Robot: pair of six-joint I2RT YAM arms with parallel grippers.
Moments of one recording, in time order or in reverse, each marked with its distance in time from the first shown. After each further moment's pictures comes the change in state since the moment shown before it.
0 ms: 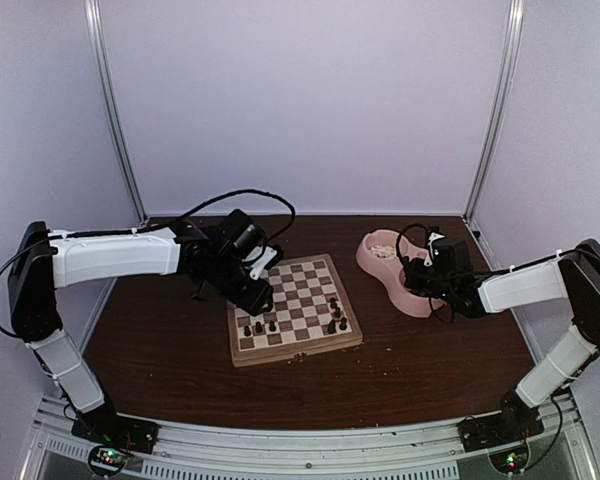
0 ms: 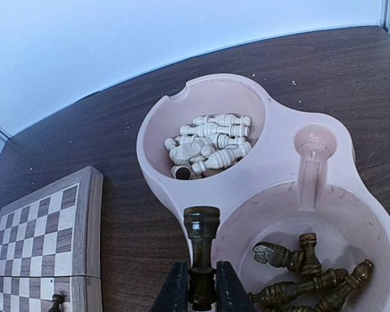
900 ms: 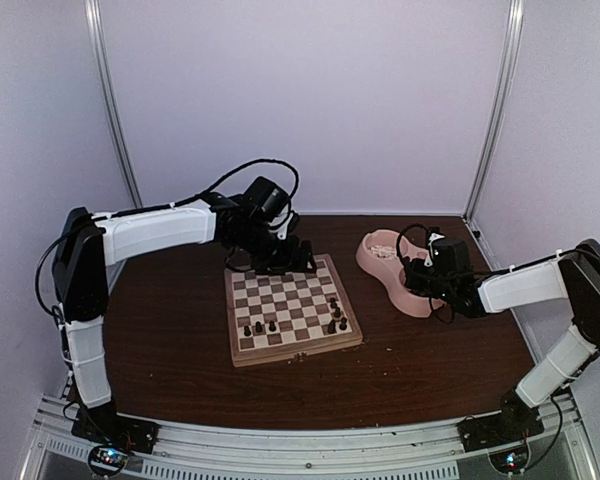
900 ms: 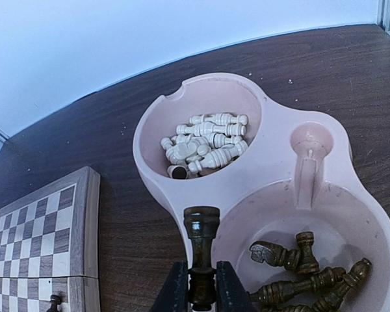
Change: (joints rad) left arm 0.060 0.239 0.389 0.024 0.185 -0.354; right arm 0.000 0.000 0.000 -0.007 0.008 0.005
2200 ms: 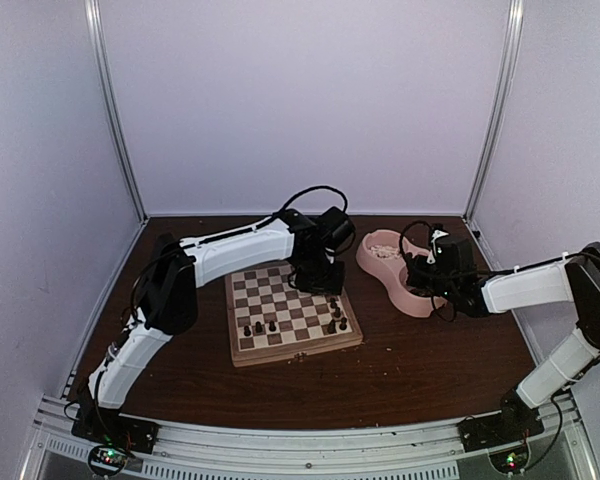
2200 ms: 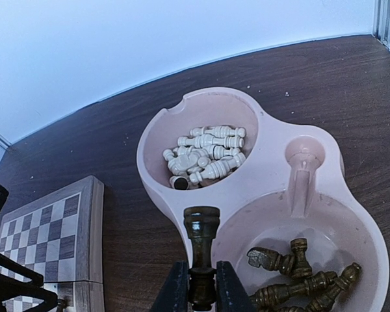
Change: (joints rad) left arm -0.150 0.565 0.699 -0.365 -0.270 -0.126; right arm -0.002 -0.036 -0.004 -0.004 0.016 -0.006
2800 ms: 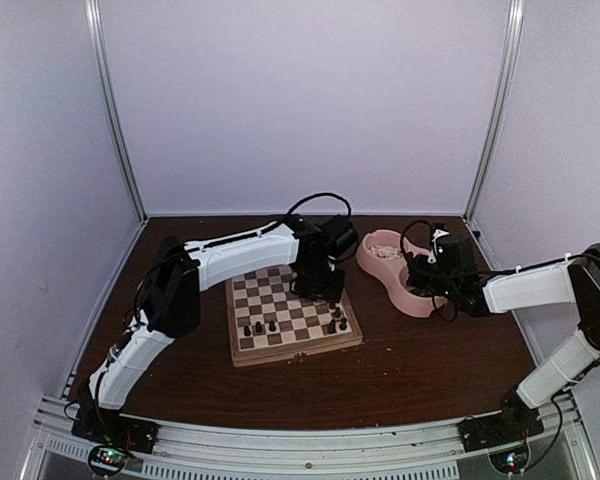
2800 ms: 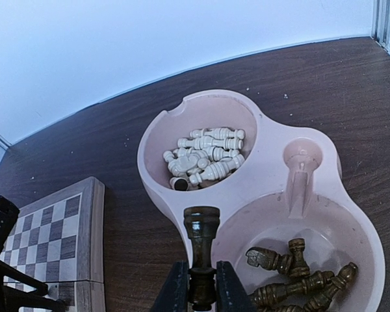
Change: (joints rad) left arm -0.022 0.013 0.000 -0.046 -0.035 0.009; right arm 0.000 -0.011 0.000 -0.012 0.004 -0.003
